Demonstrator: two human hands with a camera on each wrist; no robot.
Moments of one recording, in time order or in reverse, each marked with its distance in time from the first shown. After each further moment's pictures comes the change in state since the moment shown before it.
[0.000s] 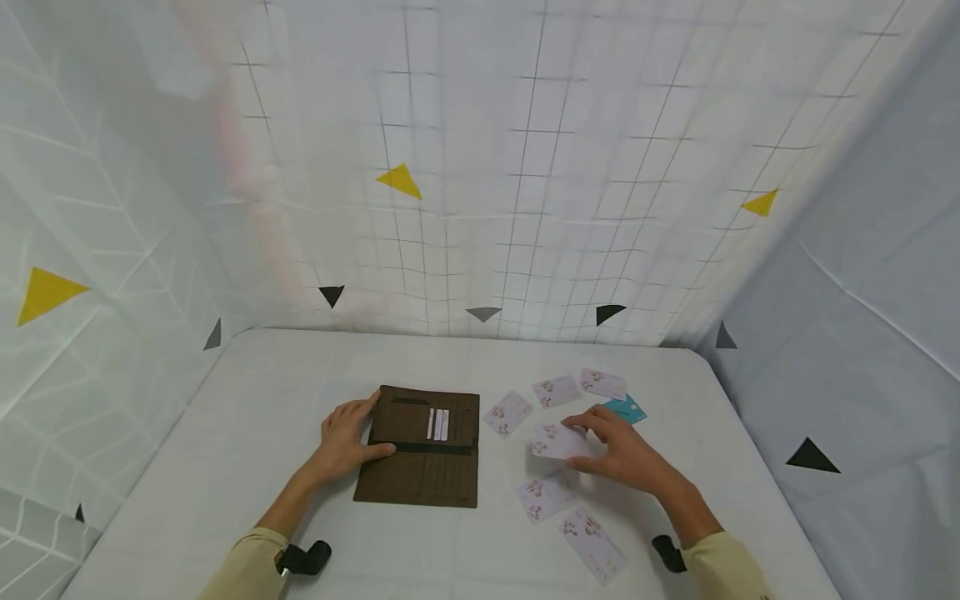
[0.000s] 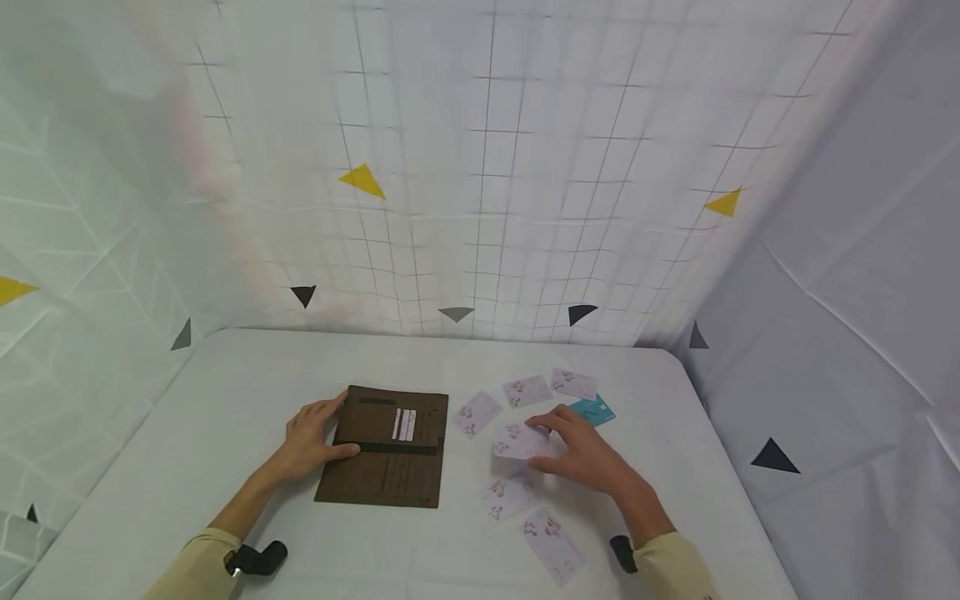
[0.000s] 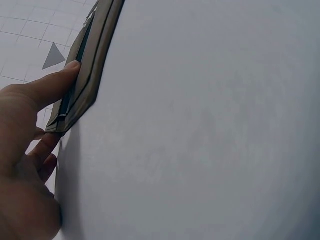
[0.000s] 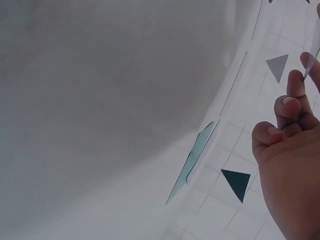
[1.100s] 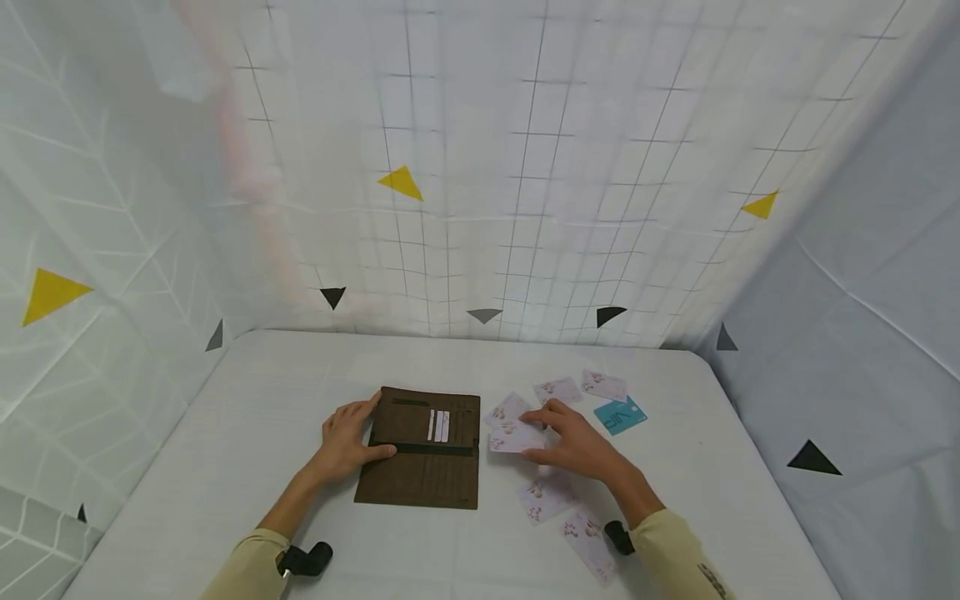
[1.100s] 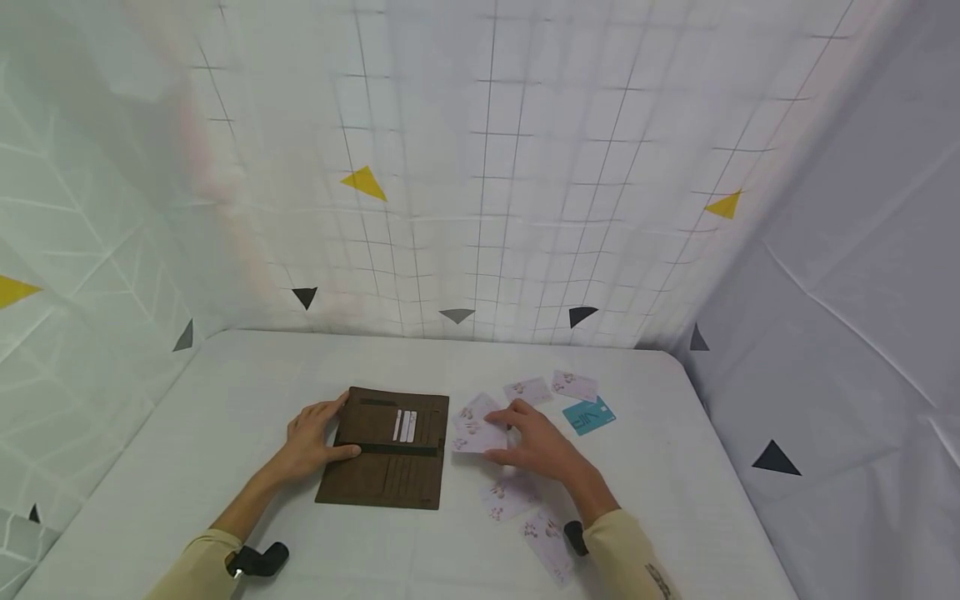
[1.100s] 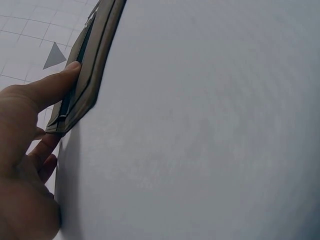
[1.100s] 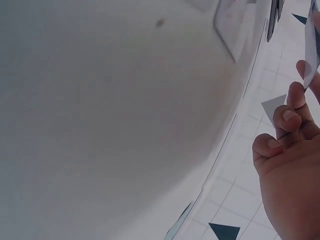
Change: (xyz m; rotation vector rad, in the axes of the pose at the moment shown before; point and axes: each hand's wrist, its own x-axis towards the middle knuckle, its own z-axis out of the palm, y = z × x) left_hand 0.001 -0.001 0.001 -0.005 0.001 -0.003; right_hand 0.048 -0.030 0.041 -0.010 -0.055 0.027
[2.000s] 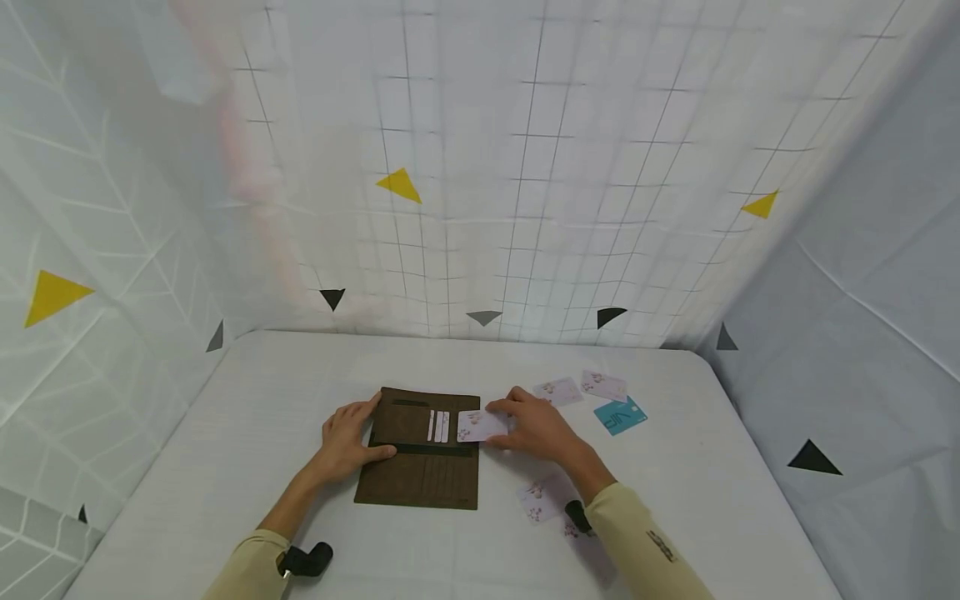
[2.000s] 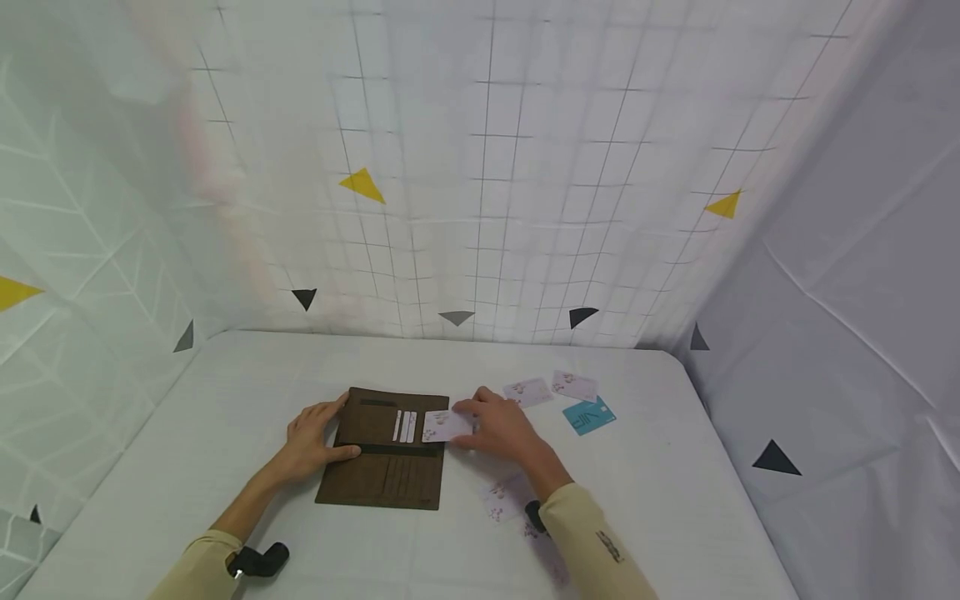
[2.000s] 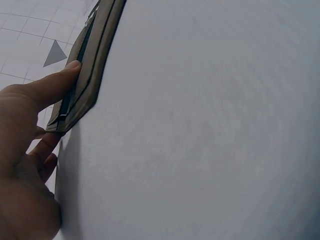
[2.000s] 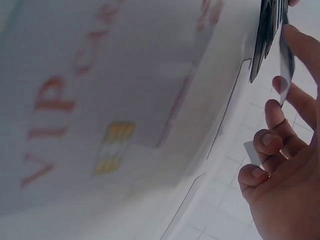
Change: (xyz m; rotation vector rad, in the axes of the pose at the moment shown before) left_hand 0.003 0.000 -0.004 0.008 -0.015 -0.011; right_hand 0.052 -0.038 0.020 -0.237 -0.030 -0.053
